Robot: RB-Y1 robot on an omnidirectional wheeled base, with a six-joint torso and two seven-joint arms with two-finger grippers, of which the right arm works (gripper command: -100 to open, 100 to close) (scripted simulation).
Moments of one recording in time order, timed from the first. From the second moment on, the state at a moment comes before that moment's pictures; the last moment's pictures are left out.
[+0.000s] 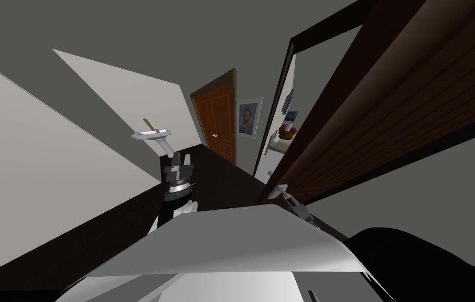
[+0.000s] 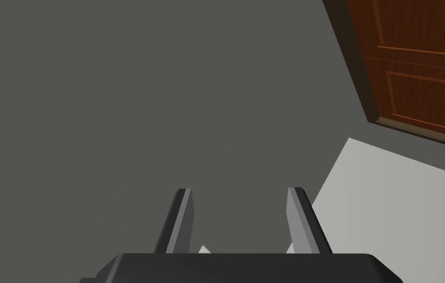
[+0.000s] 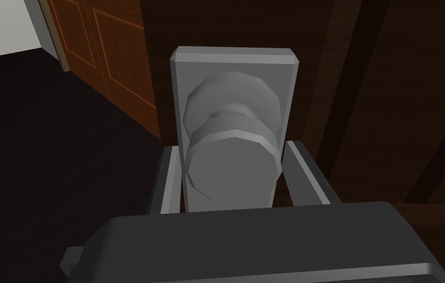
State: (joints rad) arm 0.76 -0.90 0.44 -1.46 -0.65 -1.12 -1.62
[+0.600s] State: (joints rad) arm 0.83 -0.90 0.48 -1.39 -0.60 -1.27 -1.64
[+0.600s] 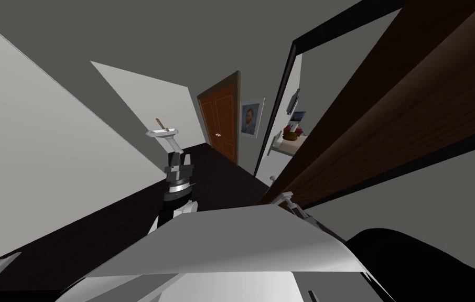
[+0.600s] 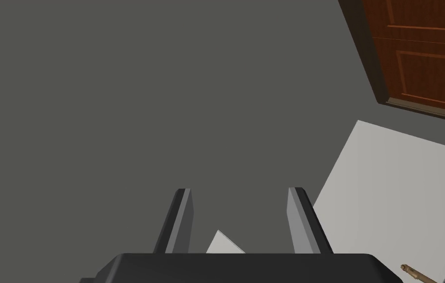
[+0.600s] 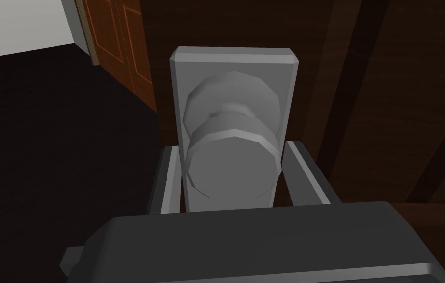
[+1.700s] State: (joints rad) arm 0.91 -0.85 0.52 -1.29 -0.56 -1.44 -1.65
